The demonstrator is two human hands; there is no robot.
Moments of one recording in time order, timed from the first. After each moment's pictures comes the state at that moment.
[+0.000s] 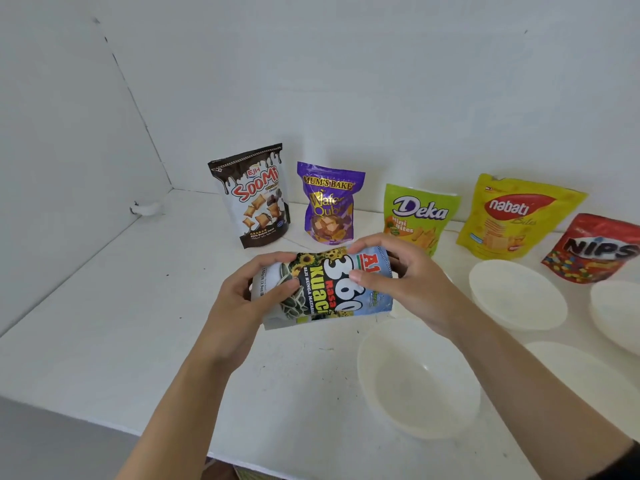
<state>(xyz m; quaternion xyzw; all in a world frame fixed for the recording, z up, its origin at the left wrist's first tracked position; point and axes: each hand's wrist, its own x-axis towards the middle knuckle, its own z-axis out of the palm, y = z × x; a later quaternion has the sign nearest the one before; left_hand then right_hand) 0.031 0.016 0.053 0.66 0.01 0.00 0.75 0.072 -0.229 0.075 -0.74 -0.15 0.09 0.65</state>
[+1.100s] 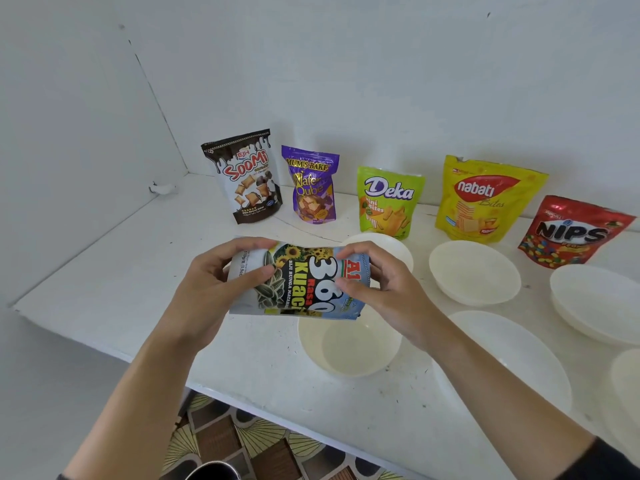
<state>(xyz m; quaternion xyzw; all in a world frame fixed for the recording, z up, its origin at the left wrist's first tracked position) -0.041 -0.061 0.077 0.70 0.02 0.05 0.72 0.014 -0.315 0.043 -0.67 -0.21 0.11 0.70</state>
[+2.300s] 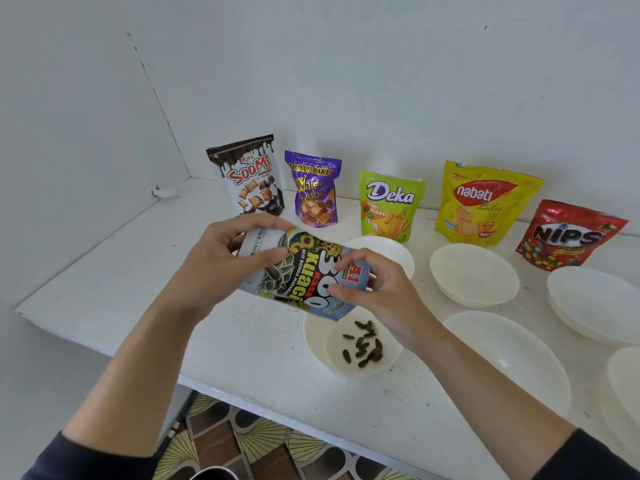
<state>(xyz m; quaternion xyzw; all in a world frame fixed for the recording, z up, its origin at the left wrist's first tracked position) -0.032 -0.059 0.118 0.77 -0.03 0.04 0.63 0.011 -0.297 0.038 -0.66 -0.18 0.10 0.72</state>
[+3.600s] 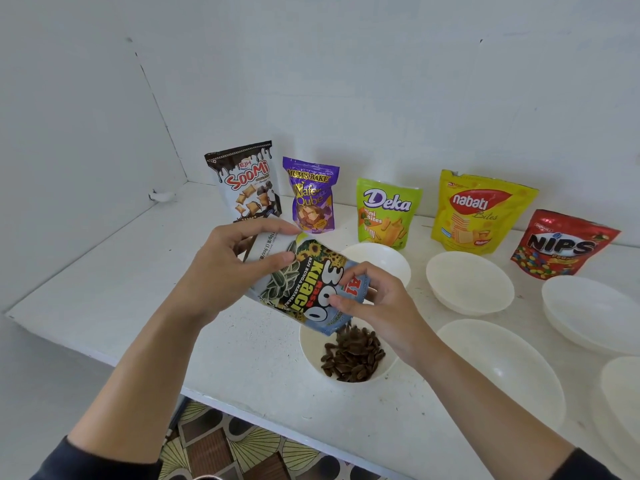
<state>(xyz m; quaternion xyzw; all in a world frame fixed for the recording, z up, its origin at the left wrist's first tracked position) -0.027 -0.068 0.119 0.77 -0.06 0.05 0.64 0.009 -0.303 0.030 -0.68 -0.17 0.10 0.70</state>
